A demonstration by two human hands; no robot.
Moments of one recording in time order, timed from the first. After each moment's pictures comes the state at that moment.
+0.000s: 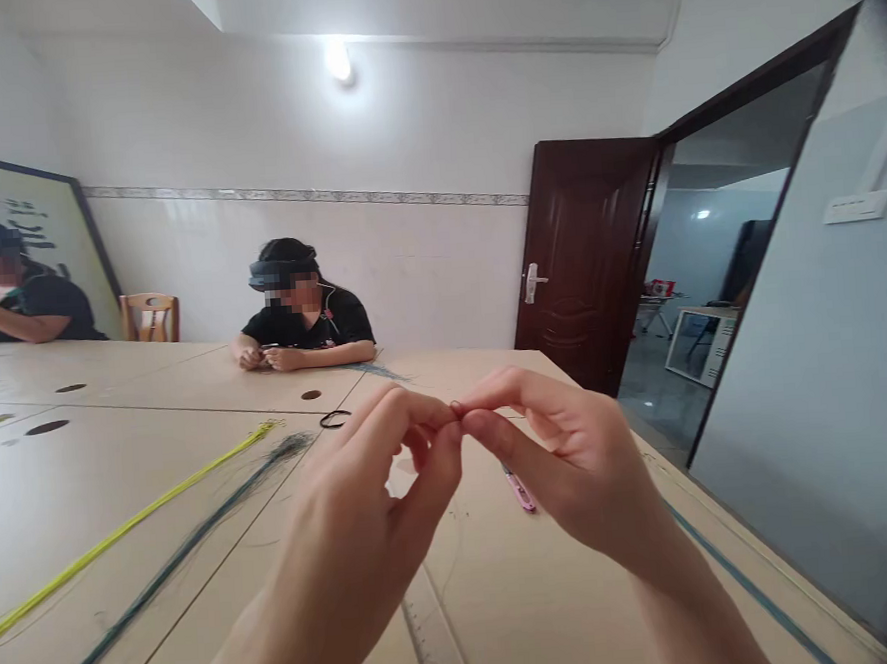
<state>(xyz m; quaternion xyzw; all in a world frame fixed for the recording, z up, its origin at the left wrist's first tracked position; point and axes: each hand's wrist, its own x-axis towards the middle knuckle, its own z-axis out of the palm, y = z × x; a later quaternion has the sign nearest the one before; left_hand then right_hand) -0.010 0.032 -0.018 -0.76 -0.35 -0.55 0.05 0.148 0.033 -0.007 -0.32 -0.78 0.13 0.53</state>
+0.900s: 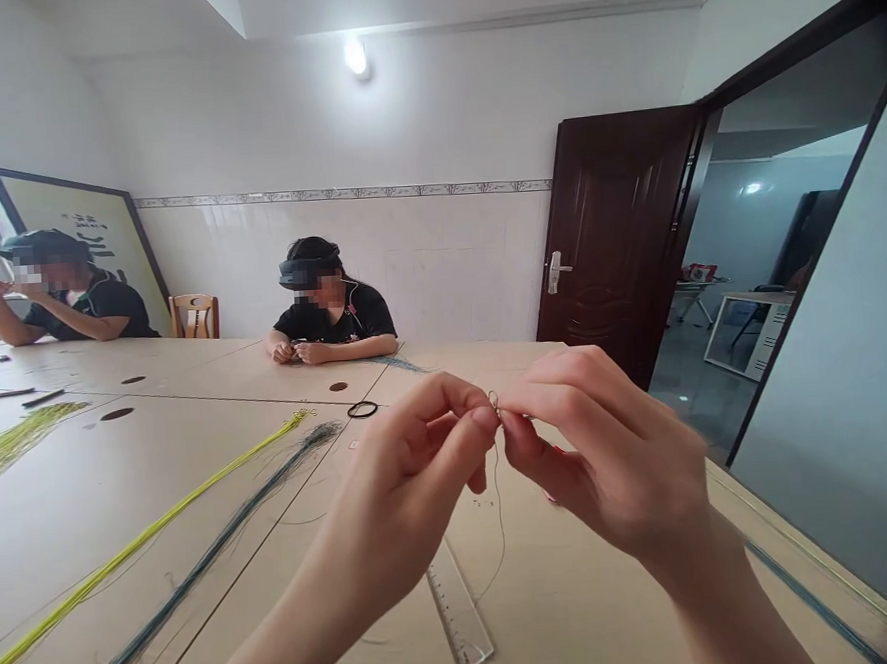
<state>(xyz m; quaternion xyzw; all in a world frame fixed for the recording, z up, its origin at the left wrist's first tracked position) -0.011 0.034 -0.011 -0.73 -0.31 -0.50 -0.35 0.150 0.038 -0.011 -0.21 -0.79 -0.28 0.50</state>
